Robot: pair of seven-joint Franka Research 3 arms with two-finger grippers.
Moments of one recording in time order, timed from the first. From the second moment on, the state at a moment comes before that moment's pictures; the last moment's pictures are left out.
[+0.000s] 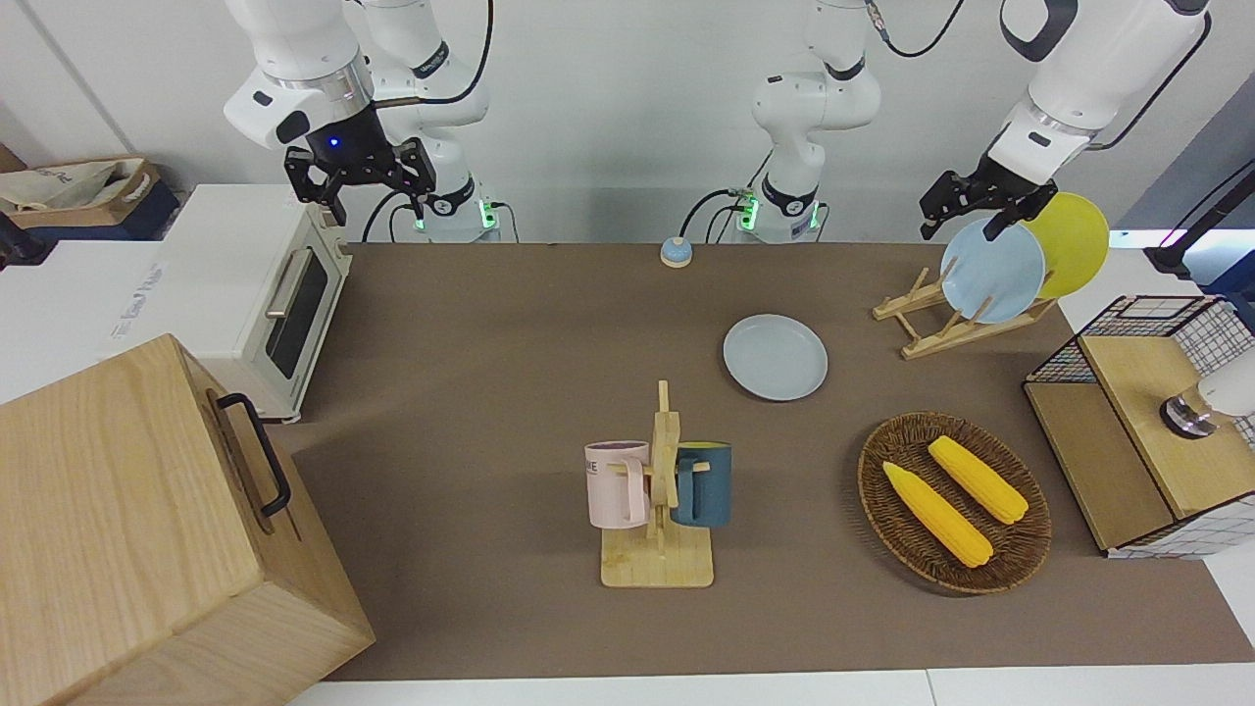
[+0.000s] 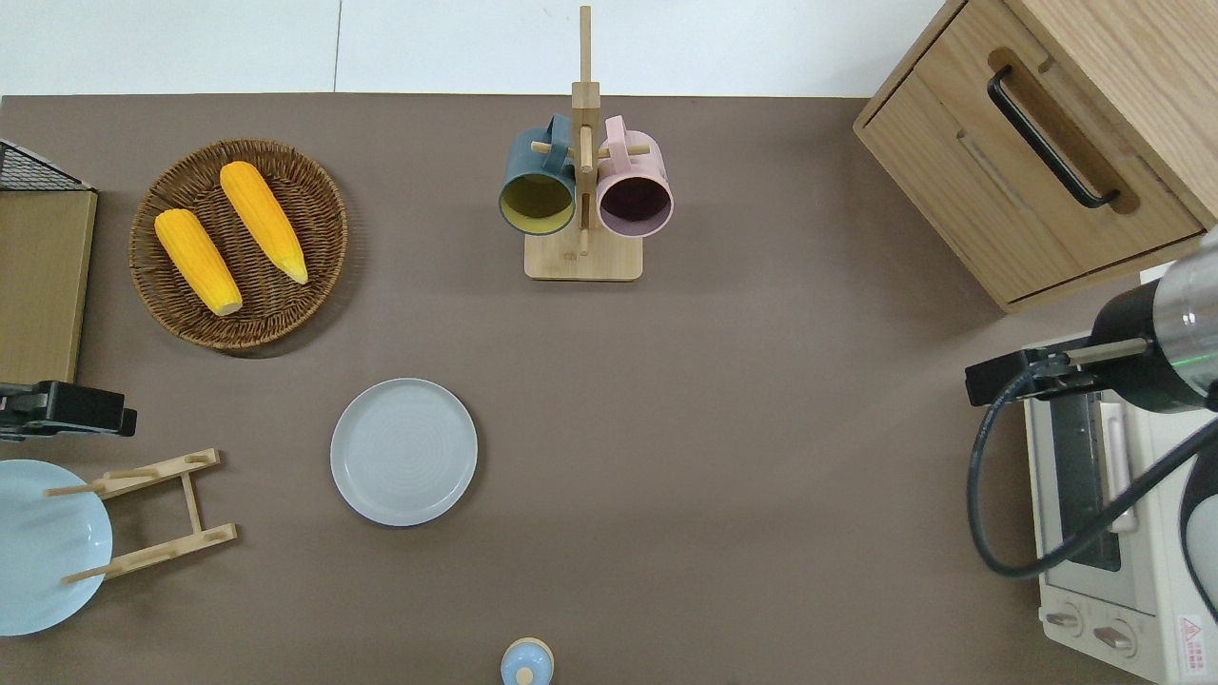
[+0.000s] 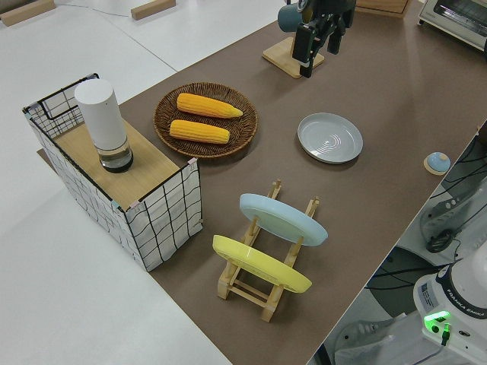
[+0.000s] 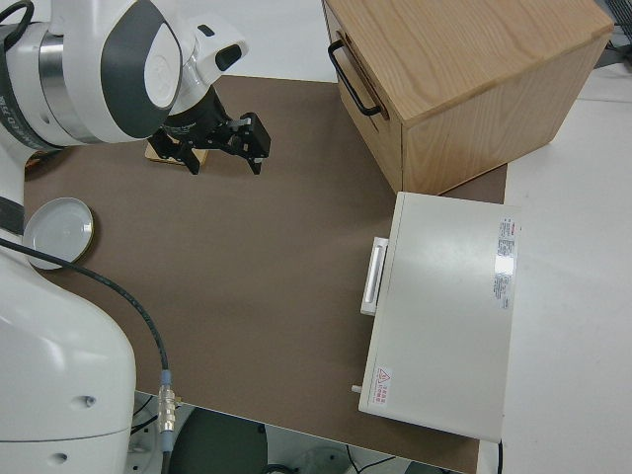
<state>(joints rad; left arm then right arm) 0.00 -0.09 0.08 -1.69 -0.05 1.50 0.09 0.03 0.00 0.09 -1.47 0.00 1.39 0.03</state>
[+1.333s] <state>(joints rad) -0.02 -0.09 -0.05 -2.19 -0.10 2.09 -0.02 0.03 0.00 0.09 -1.47 0.00 1.39 0.03</state>
